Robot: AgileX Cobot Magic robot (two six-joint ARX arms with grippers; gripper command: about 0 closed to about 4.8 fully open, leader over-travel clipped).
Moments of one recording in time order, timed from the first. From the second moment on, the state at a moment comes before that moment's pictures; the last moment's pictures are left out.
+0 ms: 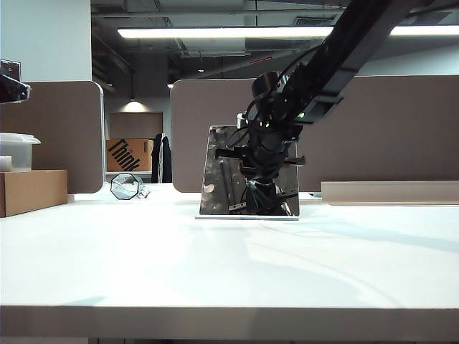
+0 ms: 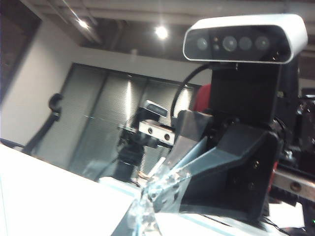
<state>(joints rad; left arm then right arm) -0.55 0.00 0.01 0.02 0.13 0.03 0.43 2.42 1.94 0.07 0.13 0.18</state>
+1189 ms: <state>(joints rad) -0.30 0.00 0.01 0.02 0.13 0.03 0.55 1.87 2.04 -0.55 0.04 0.14</state>
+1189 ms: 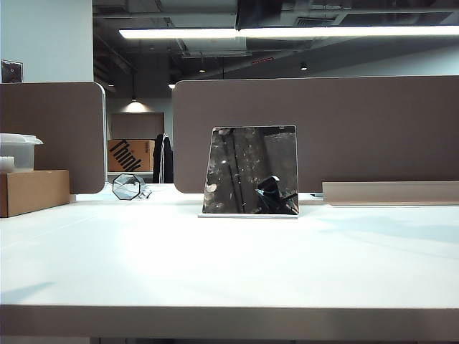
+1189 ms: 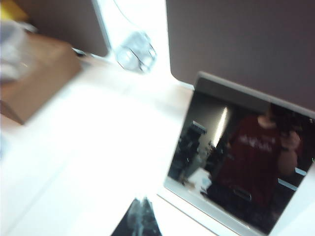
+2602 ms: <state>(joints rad) 0.02 0.00 0.01 0.02 0.13 0.03 1.46 0.70 1.59 -1.29 0.92 0.28</state>
